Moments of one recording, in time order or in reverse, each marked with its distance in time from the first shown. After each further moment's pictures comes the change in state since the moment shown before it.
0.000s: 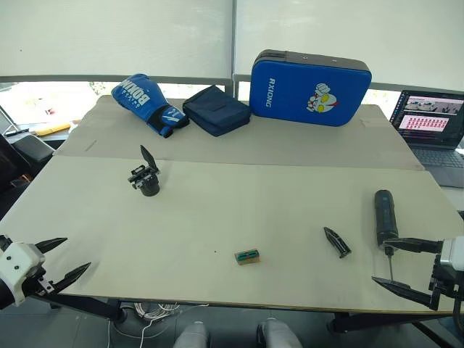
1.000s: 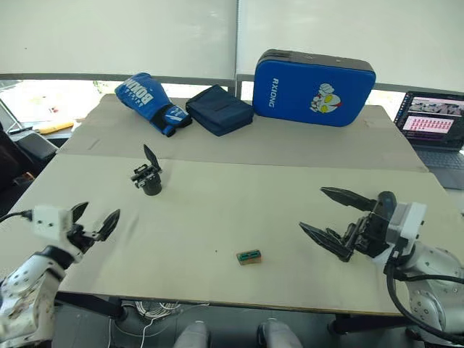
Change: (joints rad) left arm -0.232 -0.290 -0.095 -0.375 -0.085 0.482 0.500; right arm -0.344 0.327 0.352 -0.269 0.096 0.044 -0.354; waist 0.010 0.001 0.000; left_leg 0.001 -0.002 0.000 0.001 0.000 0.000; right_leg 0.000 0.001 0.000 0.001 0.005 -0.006
